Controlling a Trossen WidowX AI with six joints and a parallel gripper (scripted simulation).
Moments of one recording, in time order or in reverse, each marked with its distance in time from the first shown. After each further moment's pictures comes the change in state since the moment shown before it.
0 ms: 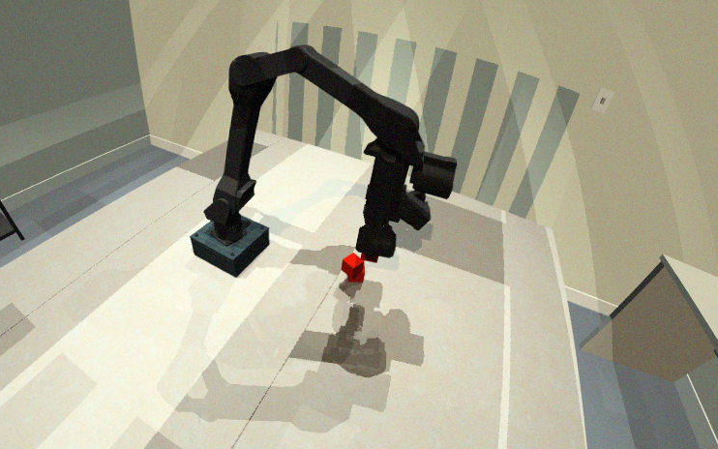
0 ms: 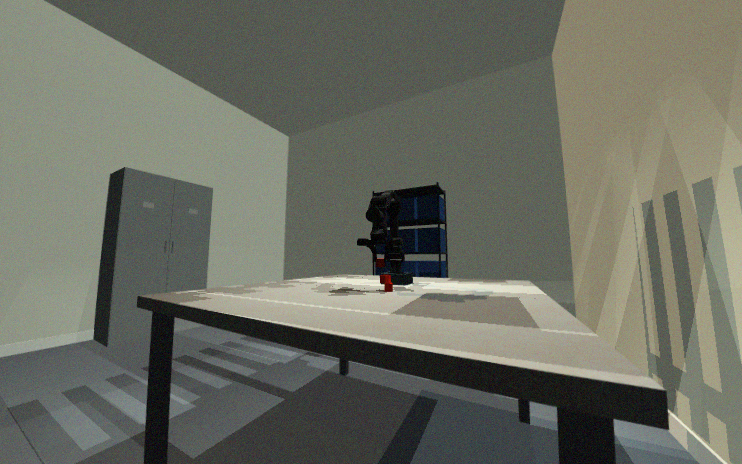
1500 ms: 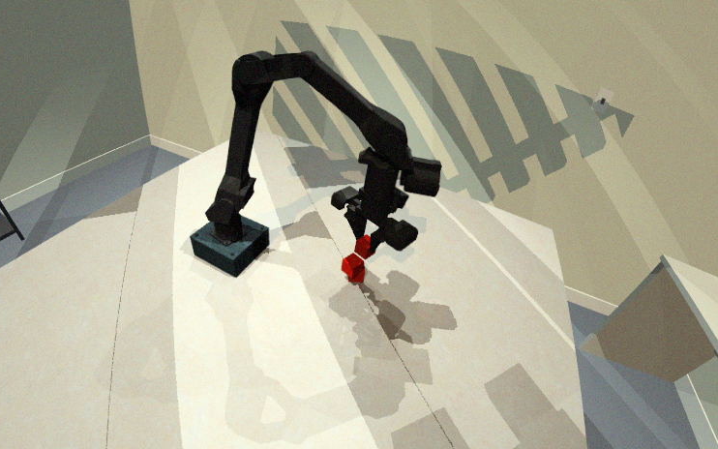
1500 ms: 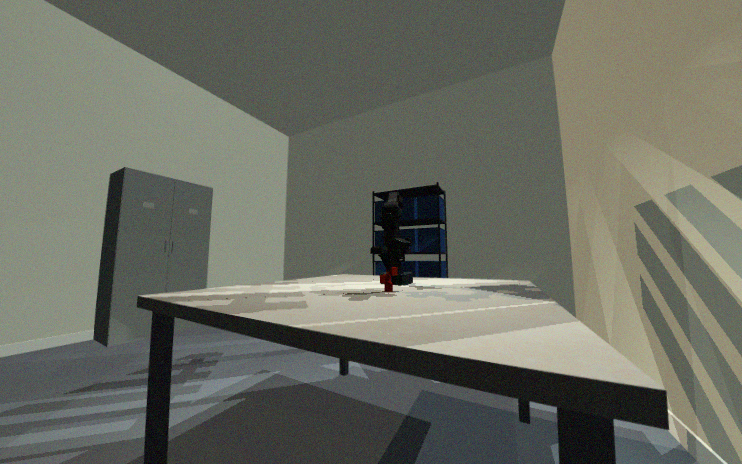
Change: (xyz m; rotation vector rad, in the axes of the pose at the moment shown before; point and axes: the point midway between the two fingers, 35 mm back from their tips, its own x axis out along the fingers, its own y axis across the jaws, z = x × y) arm 0.035 0.046 -0.009 -0.947 -0.010 0.013
